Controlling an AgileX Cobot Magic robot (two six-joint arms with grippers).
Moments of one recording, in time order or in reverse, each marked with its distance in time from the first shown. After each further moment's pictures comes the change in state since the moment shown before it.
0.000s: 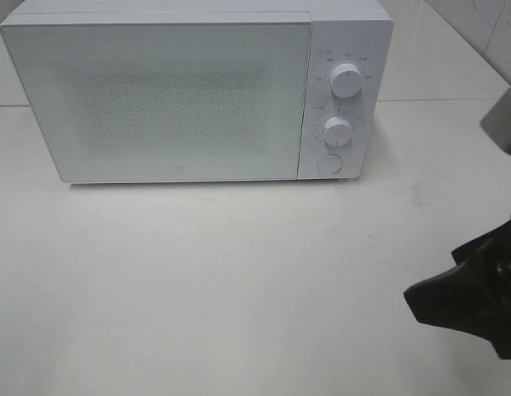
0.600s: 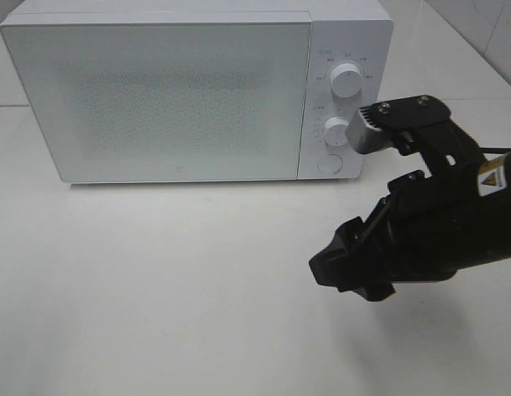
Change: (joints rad) left arm 0.000 0.000 0.000 0.000 0.000 0.000; right arm 0.000 0.393 0.000 0.161 -0.383 -0.122
